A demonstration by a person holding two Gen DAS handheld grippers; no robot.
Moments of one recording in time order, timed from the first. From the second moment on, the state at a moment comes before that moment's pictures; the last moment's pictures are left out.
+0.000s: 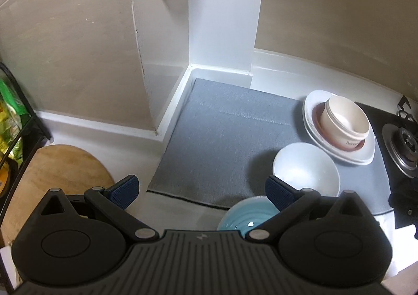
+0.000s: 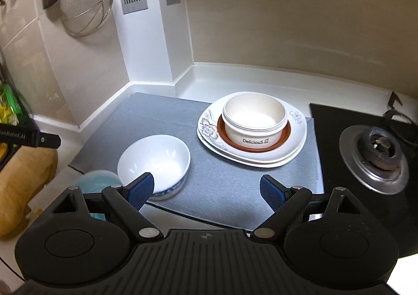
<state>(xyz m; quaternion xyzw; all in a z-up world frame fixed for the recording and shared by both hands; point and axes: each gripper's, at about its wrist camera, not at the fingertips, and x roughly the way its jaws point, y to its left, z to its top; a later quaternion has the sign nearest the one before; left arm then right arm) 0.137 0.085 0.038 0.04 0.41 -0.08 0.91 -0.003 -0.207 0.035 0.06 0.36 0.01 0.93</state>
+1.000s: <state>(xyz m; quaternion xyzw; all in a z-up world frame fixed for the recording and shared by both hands) 0.170 0.078 -0.062 0.09 0.57 -0.13 0.80 0.083 -0.121 -0.054 0.06 0.54 0.16 0.82</state>
